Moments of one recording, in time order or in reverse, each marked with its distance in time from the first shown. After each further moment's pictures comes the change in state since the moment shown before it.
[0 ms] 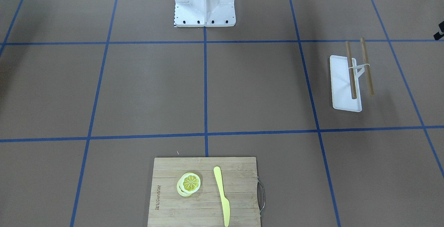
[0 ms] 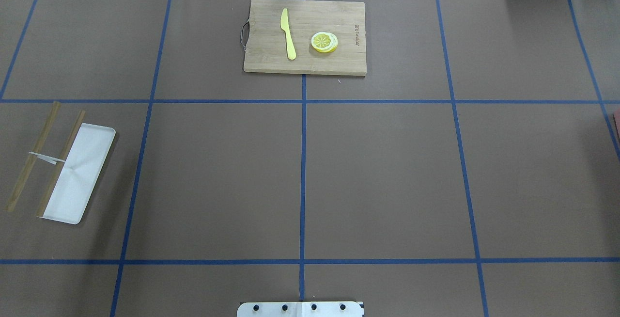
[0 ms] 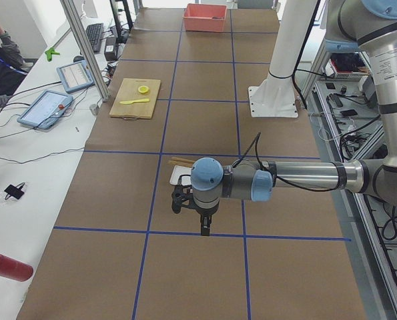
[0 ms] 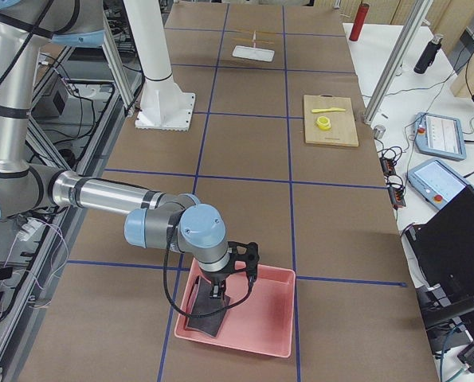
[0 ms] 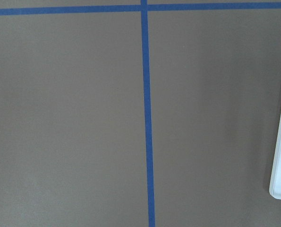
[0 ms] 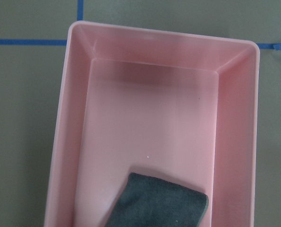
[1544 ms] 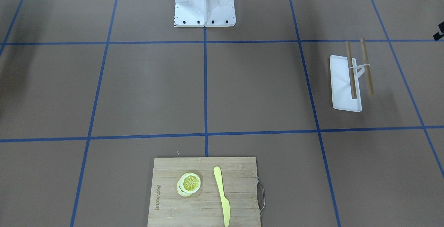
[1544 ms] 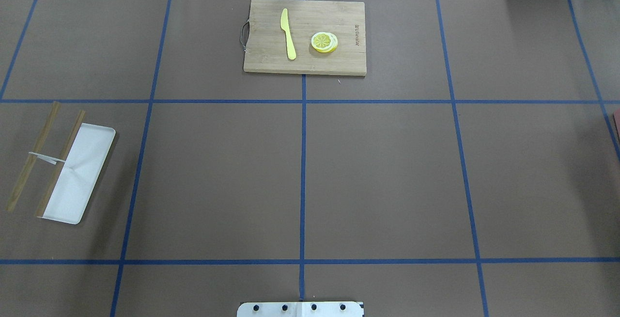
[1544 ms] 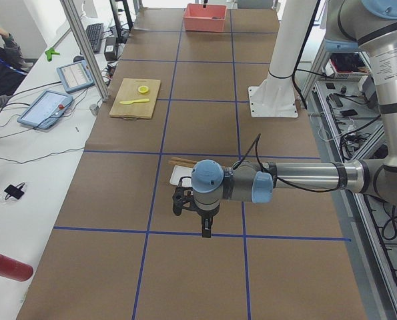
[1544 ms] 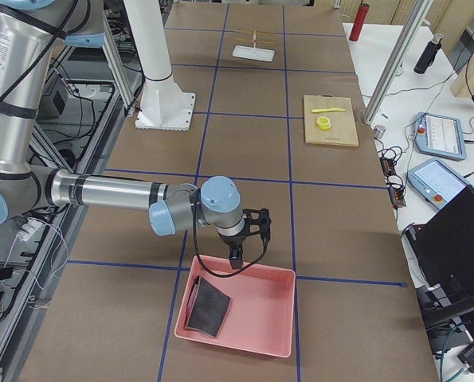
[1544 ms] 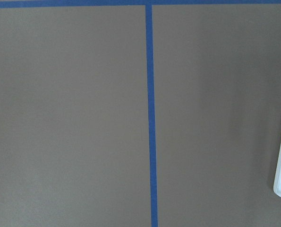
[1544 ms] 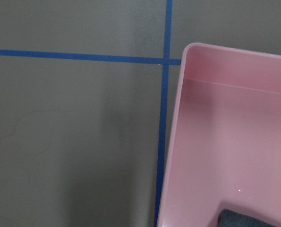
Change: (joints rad) left arm 0.001 0.002 0.013 0.000 0.000 0.001; right arm -0.257 -0.037 0.036 0.259 0.060 0.251
